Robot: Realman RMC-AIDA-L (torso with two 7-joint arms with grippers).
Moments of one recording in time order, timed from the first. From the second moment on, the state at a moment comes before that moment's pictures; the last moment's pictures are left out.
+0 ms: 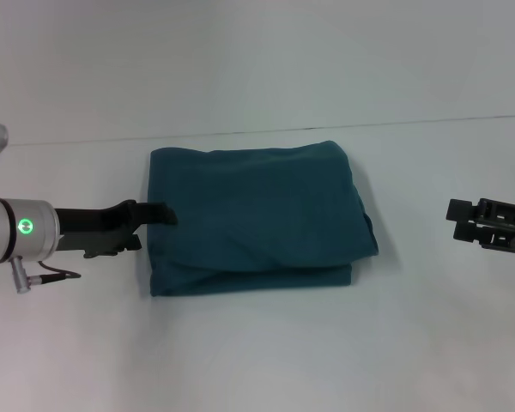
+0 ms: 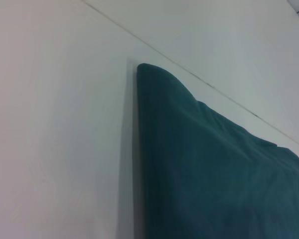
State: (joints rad) left arm -0.70 -2.07 0.92 0.65 2.20 1.02 -2.70; right arm 0.45 1.90 -0.49 -0.55 -1.96 -1.66 2.17
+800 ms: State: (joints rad) left arm -0.79 -2.07 0.96 0.55 2.26 0.96 -2.68; right arm 0.45 1.90 -0.49 -0.55 -1.97 -1.65 2.17
